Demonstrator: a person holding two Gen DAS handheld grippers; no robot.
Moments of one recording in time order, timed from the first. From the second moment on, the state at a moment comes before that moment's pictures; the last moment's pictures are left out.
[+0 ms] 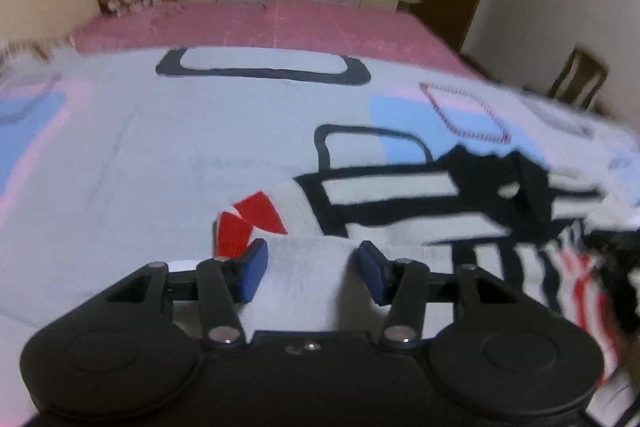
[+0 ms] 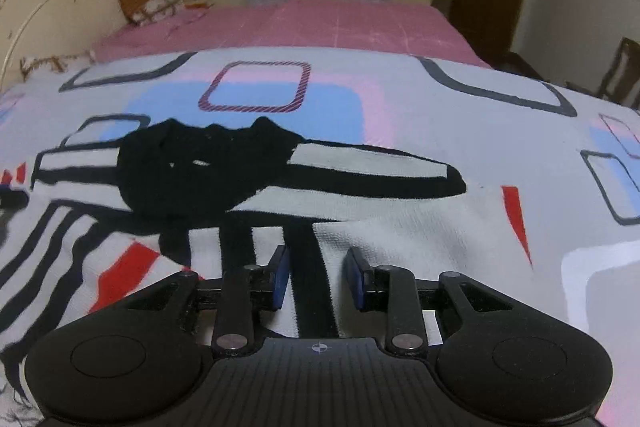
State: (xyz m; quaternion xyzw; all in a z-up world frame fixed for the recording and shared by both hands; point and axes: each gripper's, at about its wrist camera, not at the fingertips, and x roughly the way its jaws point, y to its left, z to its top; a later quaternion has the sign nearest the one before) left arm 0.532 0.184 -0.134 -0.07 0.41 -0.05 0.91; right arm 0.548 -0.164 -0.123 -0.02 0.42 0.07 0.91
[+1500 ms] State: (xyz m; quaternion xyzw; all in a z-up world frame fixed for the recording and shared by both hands) left arm 0.408 0.100 -0.113 0.01 0.37 -0.02 0.93; right arm 0.446 -0.185 -0.092 0.00 0.39 0.07 0.92
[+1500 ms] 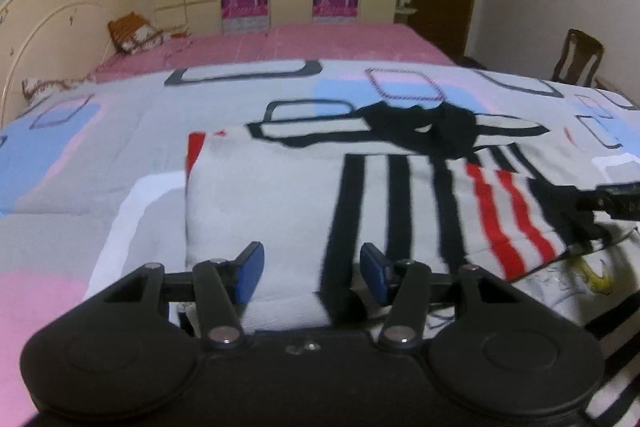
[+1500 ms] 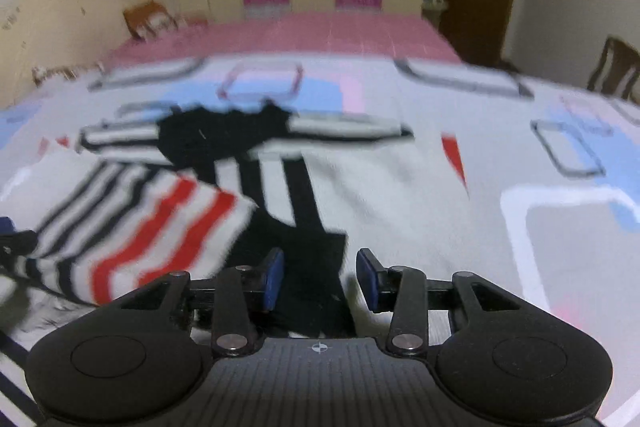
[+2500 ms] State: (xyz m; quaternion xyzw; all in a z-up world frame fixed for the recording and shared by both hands) left arm 0.408 0.093 -0.127 0.02 0.39 -0.03 0.92; right arm 0.446 -0.177 -0.107 -0.06 0.42 0.09 0.90
